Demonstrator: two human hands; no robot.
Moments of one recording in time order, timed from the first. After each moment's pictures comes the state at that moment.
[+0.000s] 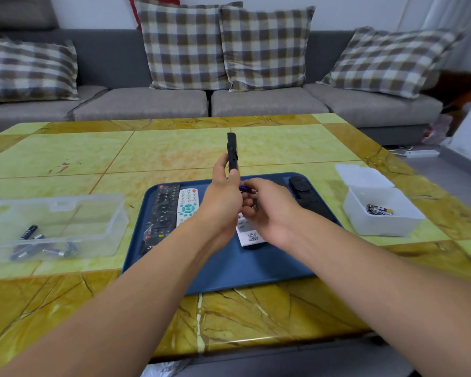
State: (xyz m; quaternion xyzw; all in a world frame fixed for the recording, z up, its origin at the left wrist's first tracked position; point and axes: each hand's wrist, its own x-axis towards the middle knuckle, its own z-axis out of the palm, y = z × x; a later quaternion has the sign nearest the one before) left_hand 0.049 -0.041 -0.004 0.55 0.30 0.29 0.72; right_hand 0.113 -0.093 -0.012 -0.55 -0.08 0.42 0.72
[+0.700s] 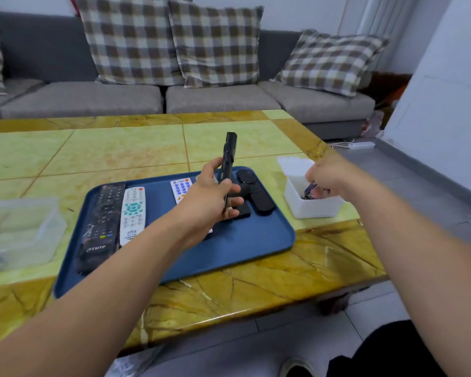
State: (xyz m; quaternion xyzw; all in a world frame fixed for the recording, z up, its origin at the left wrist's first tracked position) left_hand 0.067 -0.085 -0.002 0.64 0.24 0.18 0.70; right_hand 0.287 -0.225 0.005 -0.93 -0.12 0.13 0.33
